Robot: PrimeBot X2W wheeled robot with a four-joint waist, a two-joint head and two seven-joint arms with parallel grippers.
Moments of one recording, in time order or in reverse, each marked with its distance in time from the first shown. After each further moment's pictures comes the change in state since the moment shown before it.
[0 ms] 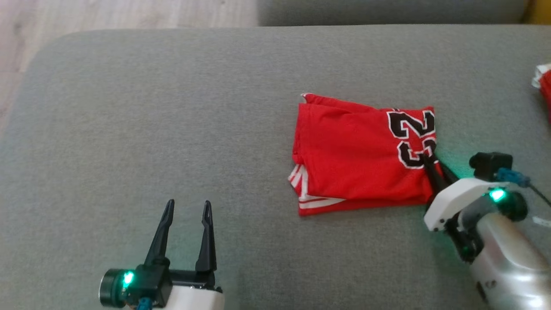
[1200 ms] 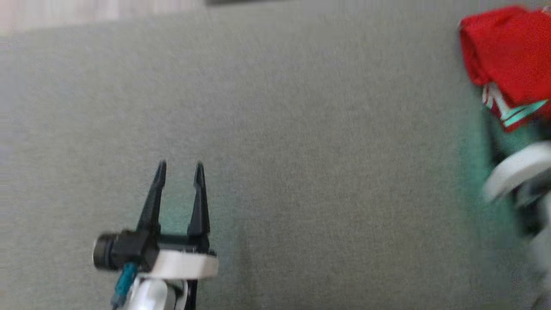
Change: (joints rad) left arm -0.153 -0.002 0.030 0.023 -0.059 -0.054 0.000; right arm 0.004 -0.163 -0.219 -0.260 -0.263 0.000 0.036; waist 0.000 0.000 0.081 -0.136
